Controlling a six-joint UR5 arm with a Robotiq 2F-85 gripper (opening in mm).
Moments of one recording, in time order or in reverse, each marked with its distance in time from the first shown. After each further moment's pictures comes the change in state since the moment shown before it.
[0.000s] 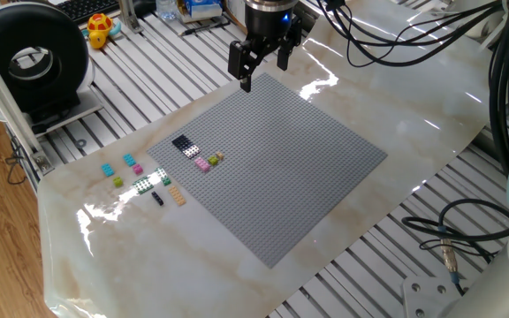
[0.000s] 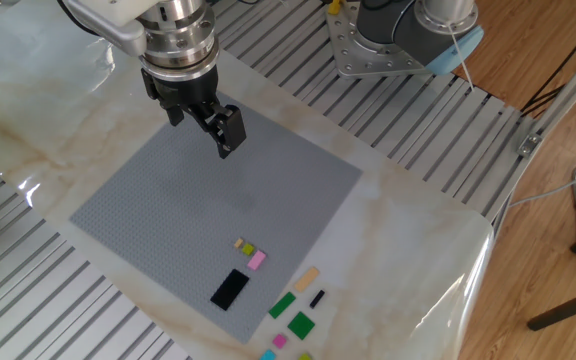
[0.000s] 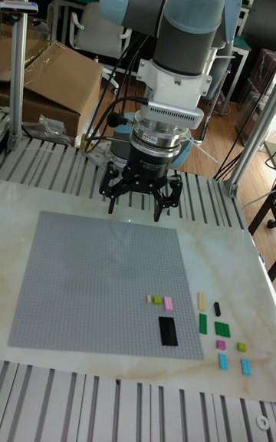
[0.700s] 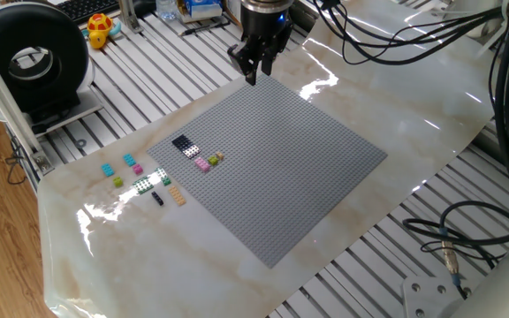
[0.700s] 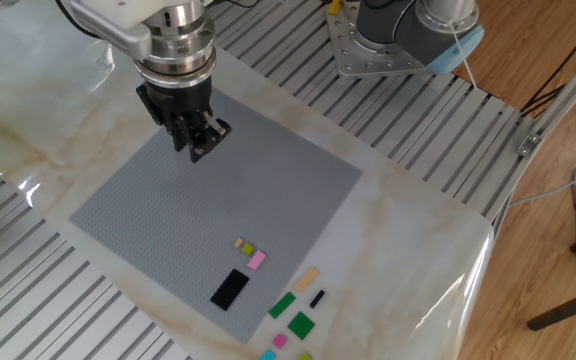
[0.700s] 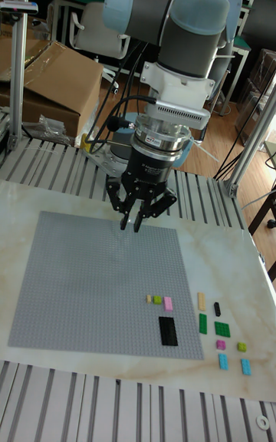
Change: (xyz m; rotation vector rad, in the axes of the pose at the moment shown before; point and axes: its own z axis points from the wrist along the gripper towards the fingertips) arm -0.026 -0.003 0.002 0.039 -0.093 -0.043
